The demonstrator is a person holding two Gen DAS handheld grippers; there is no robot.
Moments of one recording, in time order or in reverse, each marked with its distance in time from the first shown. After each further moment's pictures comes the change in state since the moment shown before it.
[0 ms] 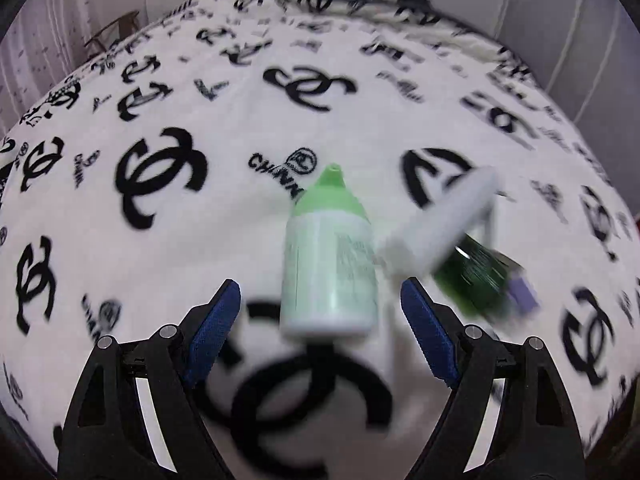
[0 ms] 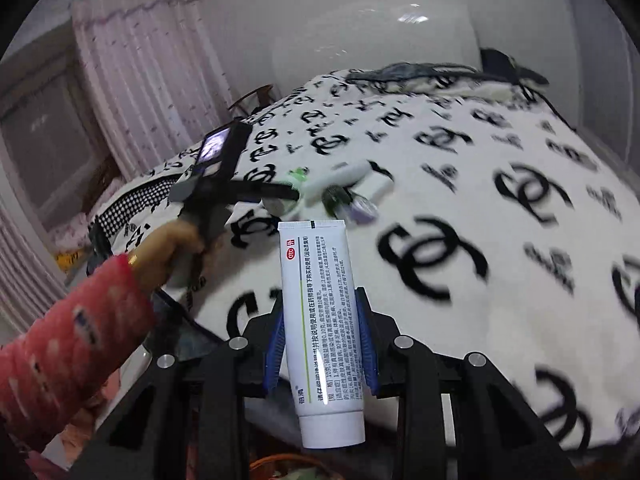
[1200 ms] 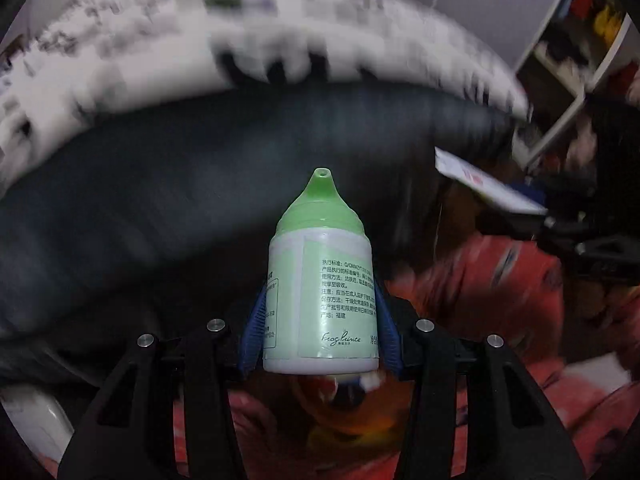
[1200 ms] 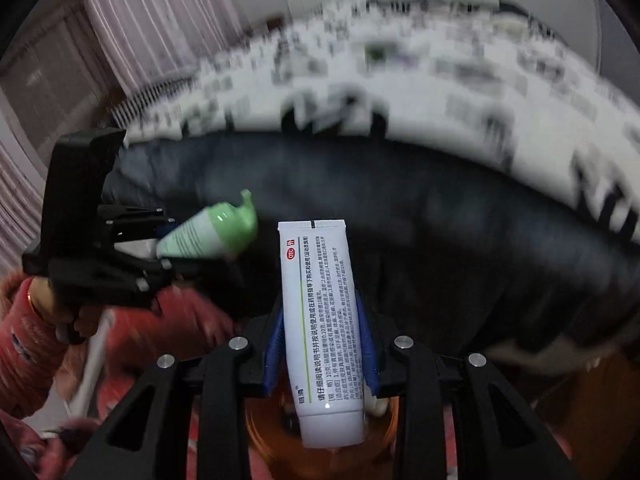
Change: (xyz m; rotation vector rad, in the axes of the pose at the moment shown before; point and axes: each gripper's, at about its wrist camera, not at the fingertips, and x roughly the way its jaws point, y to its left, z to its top) left arm -0.116 -0.044 -0.325 0.344 0.157 -0.388; right arm 0.010 0.061 -0.167 -0.050 0.294 -0.025
